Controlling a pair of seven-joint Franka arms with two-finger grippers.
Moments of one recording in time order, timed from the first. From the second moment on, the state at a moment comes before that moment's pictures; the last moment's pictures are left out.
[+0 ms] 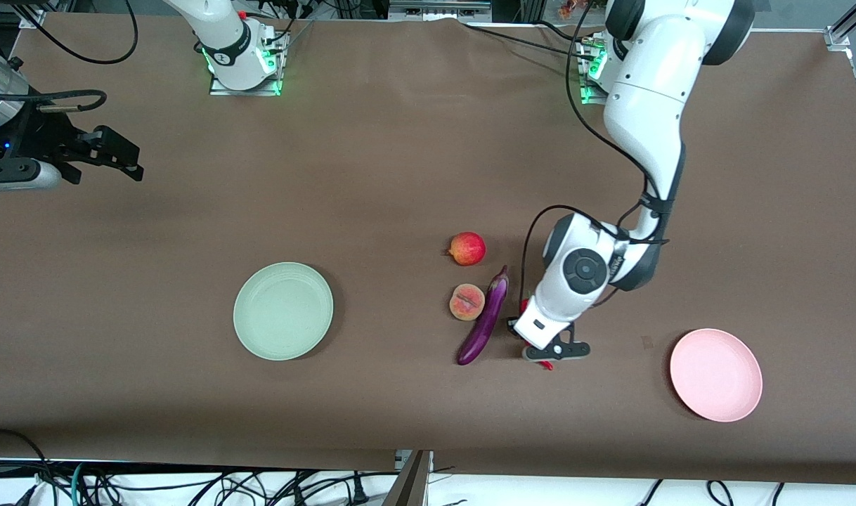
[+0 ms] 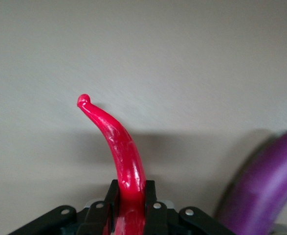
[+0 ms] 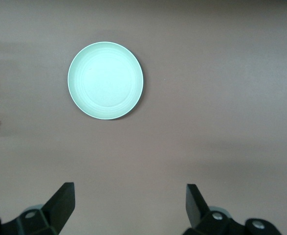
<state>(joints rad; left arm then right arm) -0.38 0.89 0.05 -1.31 -0.08 2.34 -0.36 0.13 0.04 -0.03 -1.53 0.04 1.59 0.06</state>
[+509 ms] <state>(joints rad) -0.06 0.84 0.06 -1.31 -0.08 2.26 0.20 0.16 0.18 -0.02 -1.55 0.05 1.59 0.05</state>
